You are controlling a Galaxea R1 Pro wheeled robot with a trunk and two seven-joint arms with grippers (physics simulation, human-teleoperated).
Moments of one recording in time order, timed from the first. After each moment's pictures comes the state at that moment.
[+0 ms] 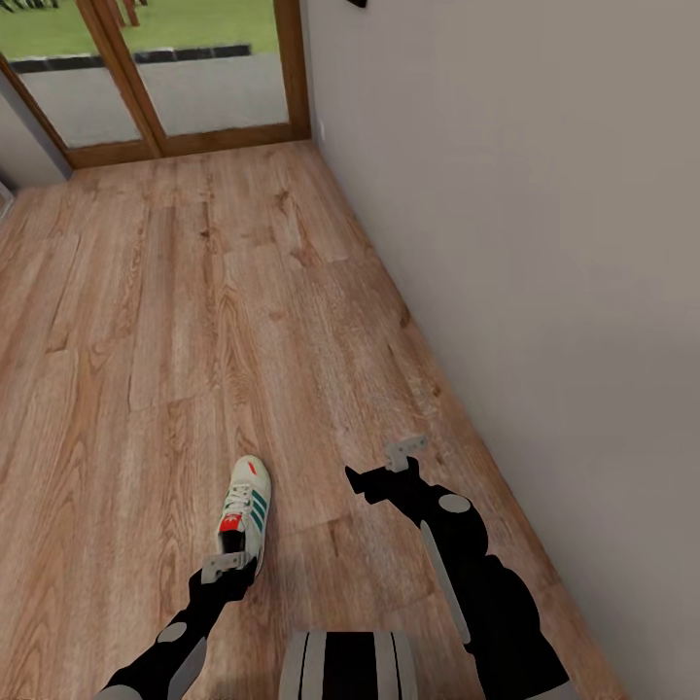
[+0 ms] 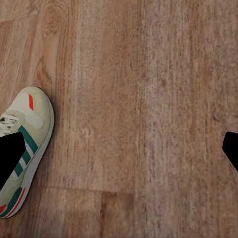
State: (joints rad) left arm -0.53 0.04 -0.01 -0.30 0.14 -0.32 -0.07; right arm -0.43 0.17 0.21 -1.46 0.10 0.61 0.22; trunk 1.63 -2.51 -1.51
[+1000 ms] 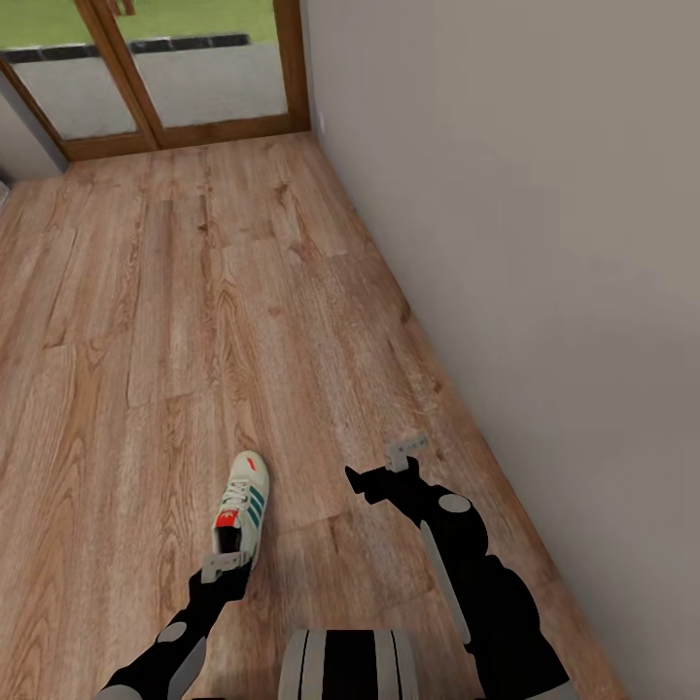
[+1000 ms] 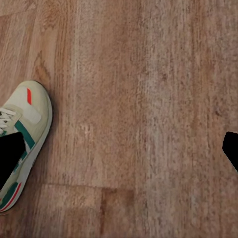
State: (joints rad) left arm -0.53 0.04 -0.01 -0.31 0.14 -0.33 -0.07; right arm -0.43 0.17 0.21 -1.46 0.10 0.61 0.22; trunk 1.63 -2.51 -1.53
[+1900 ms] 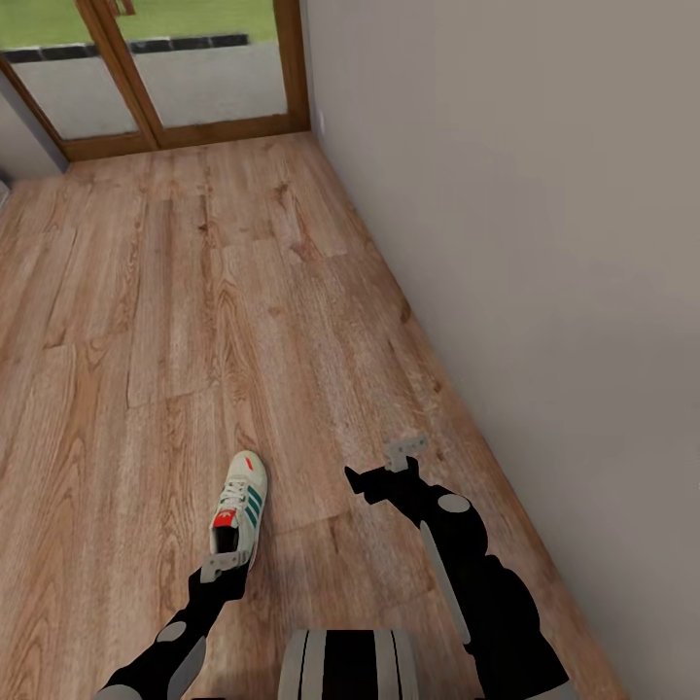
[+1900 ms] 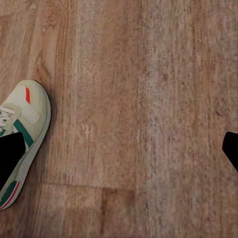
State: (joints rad) left arm -0.53 0.04 0.00 -0.31 0.14 -0.33 -0.07; right arm -0.43 0.17 0.22 -1.46 0.10 0.61 0.22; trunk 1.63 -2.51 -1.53
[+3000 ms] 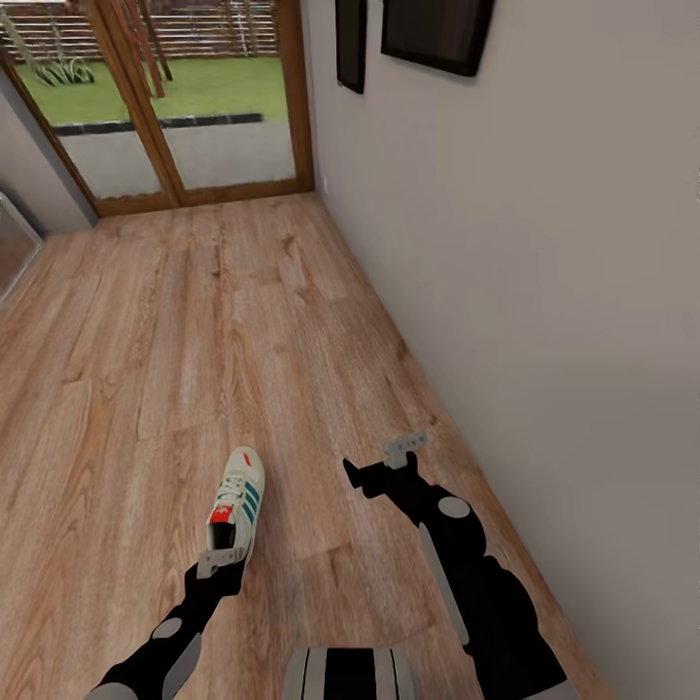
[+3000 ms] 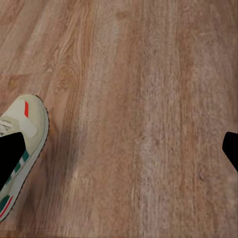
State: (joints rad) left arm -0.53 0.06 -0.01 -0.33 0.13 -0.33 -0.07; right arm -0.43 0.17 0.22 -1.44 0.10 0.49 0.22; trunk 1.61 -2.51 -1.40
